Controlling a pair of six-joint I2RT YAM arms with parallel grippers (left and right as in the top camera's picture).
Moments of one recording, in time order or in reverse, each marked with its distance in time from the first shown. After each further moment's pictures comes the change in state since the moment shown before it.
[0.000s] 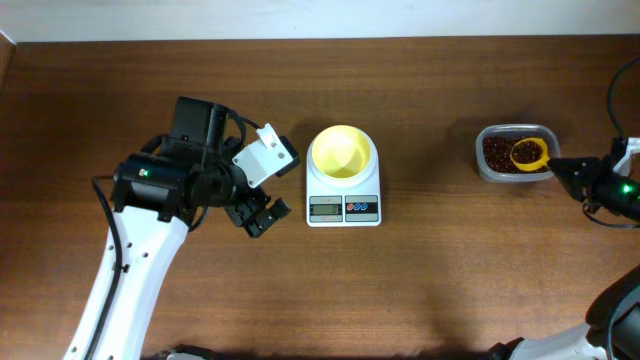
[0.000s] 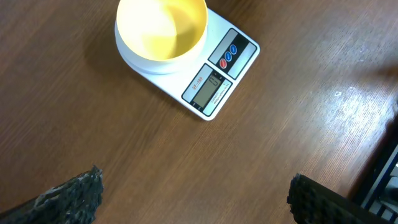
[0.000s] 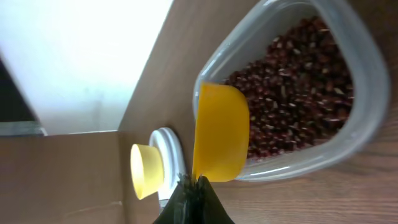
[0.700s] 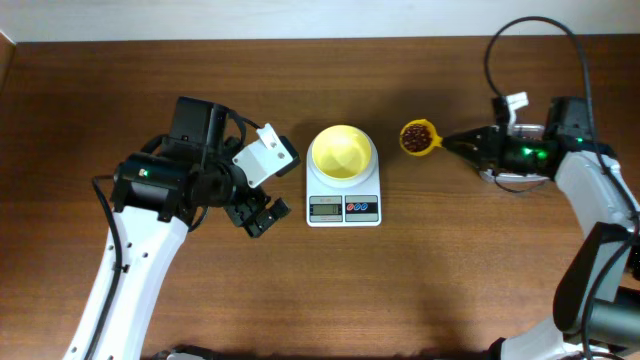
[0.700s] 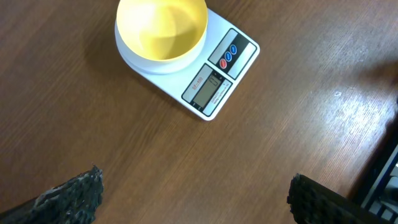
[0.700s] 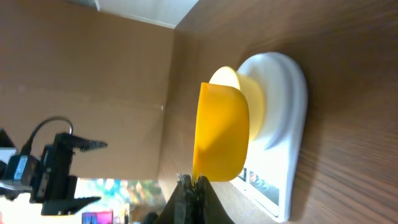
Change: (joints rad) left arm 0.000 0.000 0.000 0.000 0.000 0.000; right arm 0.509 0.000 -0.004 0.164 -0.190 0.098
